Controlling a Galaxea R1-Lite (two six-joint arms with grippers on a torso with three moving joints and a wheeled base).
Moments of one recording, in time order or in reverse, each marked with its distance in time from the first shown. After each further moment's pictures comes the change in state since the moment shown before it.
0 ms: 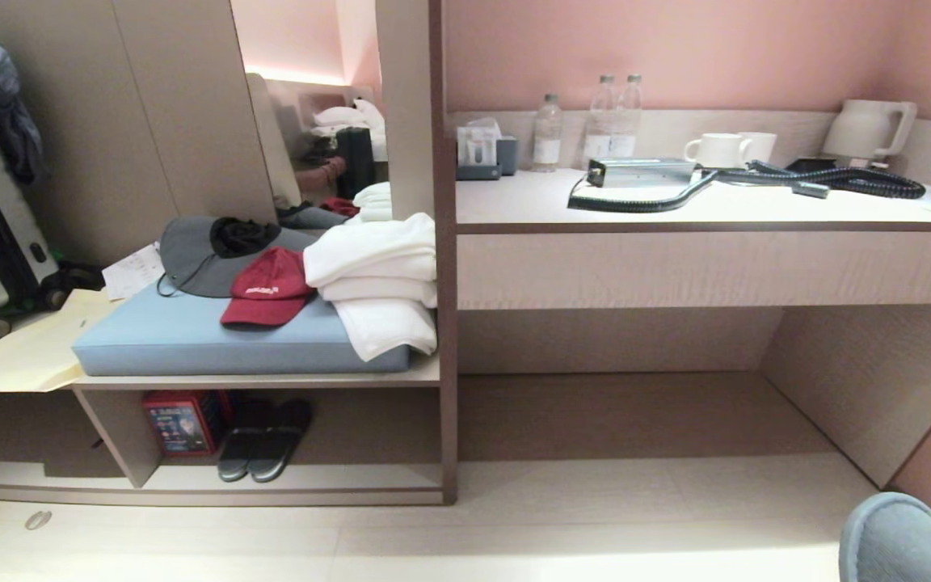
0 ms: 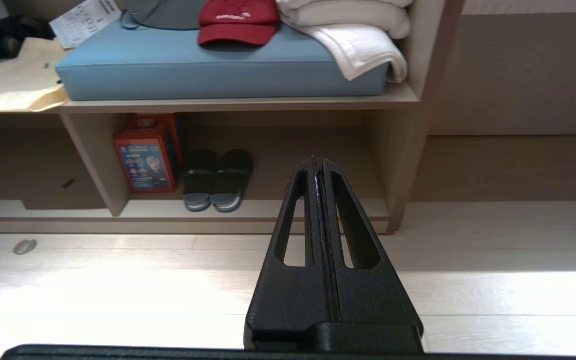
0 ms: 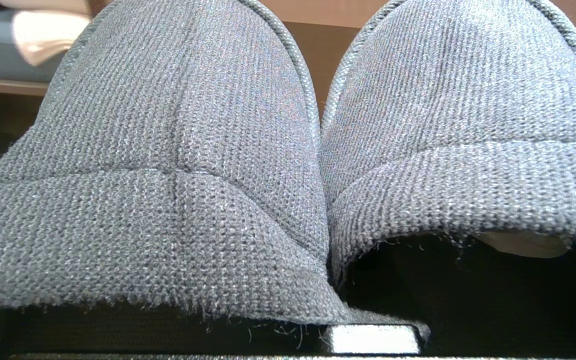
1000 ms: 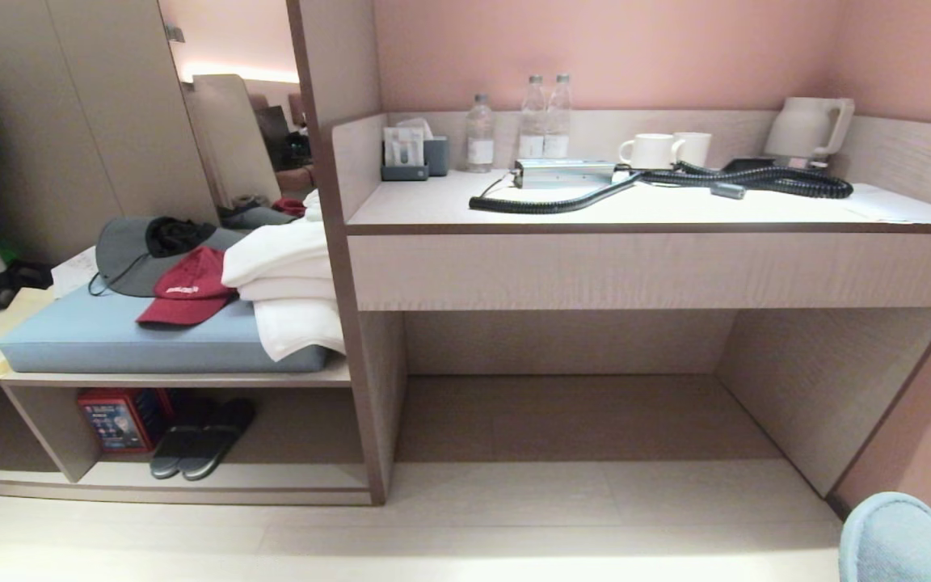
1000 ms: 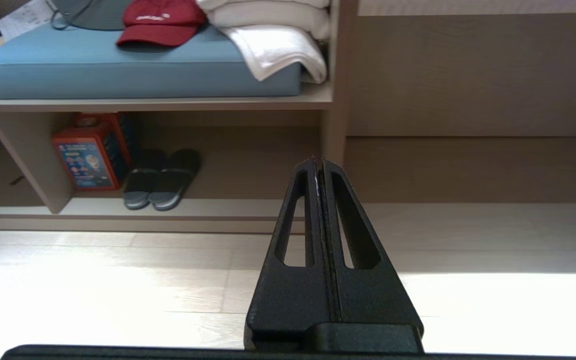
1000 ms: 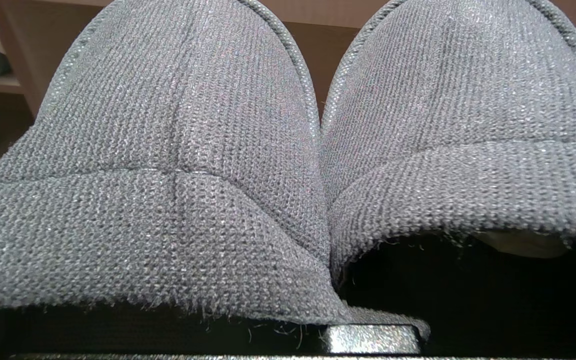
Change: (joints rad) left arm 0.000 0.000 0.000 0.000 0.000 0.000; right arm 0.000 0.000 0.001 -0.001 -0.001 0.002
